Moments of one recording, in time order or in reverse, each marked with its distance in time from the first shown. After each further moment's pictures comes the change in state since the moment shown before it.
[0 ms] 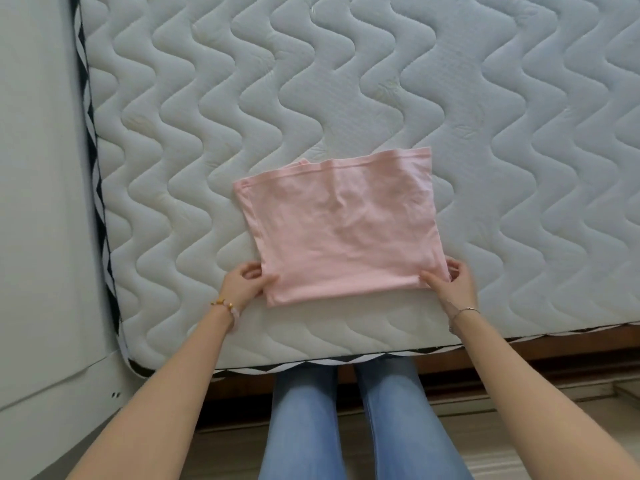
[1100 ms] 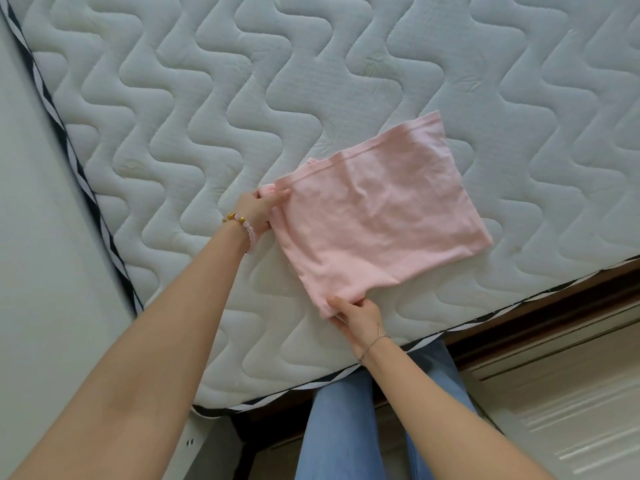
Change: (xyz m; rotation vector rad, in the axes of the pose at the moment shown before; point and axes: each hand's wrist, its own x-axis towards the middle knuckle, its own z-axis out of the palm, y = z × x) left_hand 0.079 0.138 -0.006 0.109 -0.251 0.041; right_hand -0.130 -0.024 0.200 0.870 -0.253 0.468
